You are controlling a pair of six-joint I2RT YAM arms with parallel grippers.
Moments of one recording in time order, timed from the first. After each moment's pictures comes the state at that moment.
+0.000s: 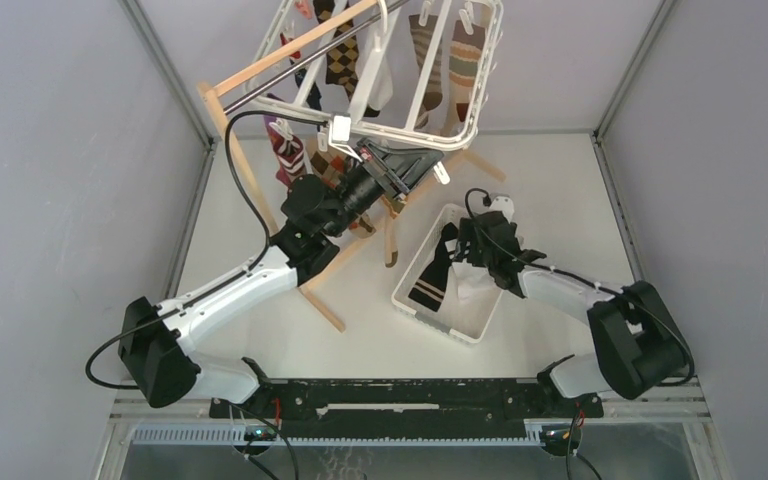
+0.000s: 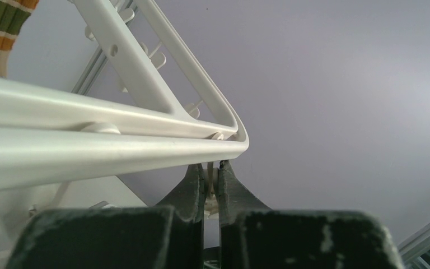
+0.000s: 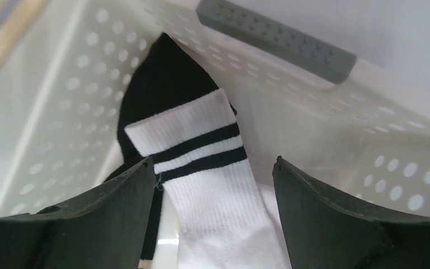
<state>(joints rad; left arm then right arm) -0.81 1.36 1.16 0.62 0.11 -0.80 0.46 1.37 0.67 -0.02 0.27 0.46</state>
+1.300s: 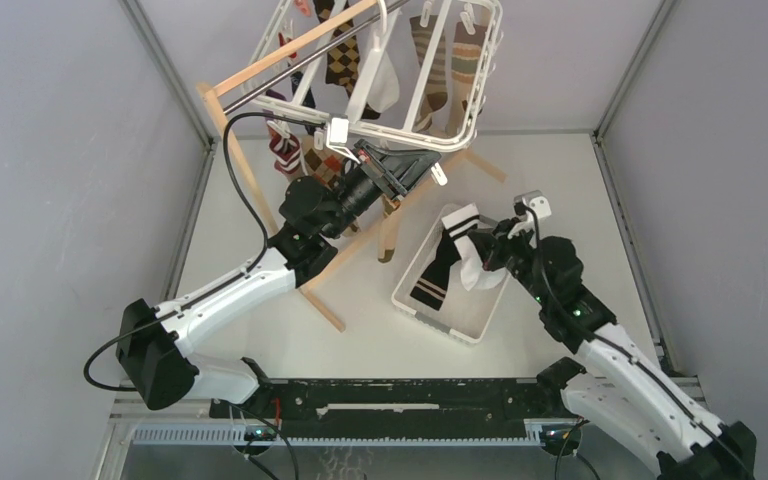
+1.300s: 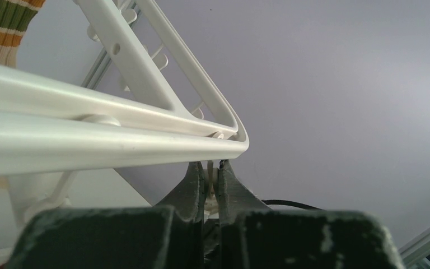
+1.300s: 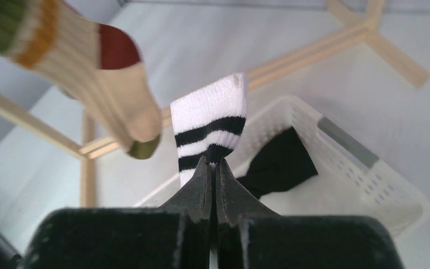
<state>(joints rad) -0.81 1.34 1.13 0.62 0.11 -0.79 0.52 0.77 0.58 -0.01 0.02 0.29</state>
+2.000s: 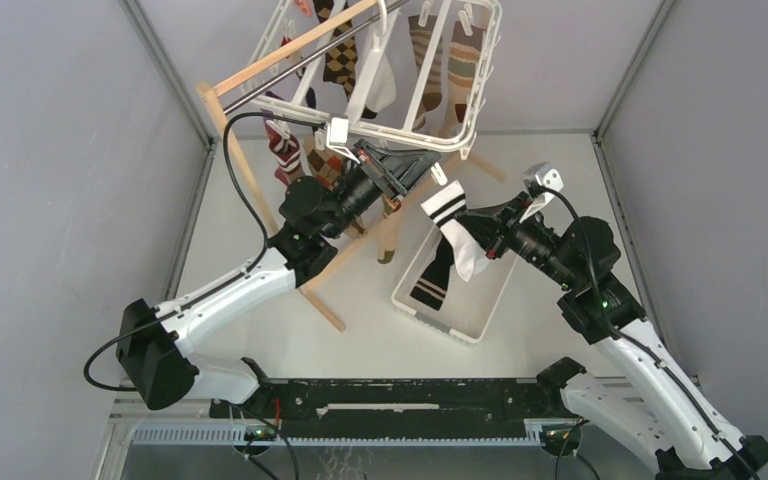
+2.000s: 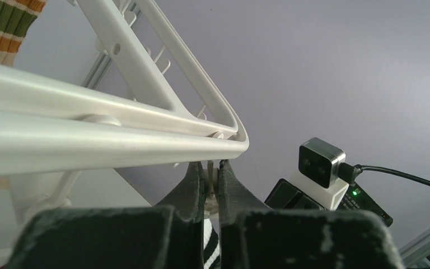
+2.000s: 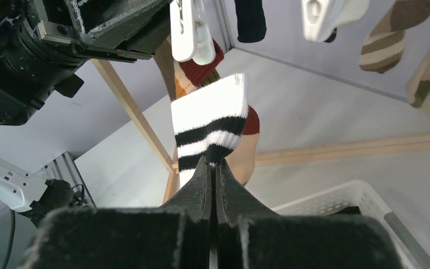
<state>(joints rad) -0.81 1.34 1.13 0.62 0.11 -0.79 0.52 0.73 0.86 -0.08 -0.32 0.28</state>
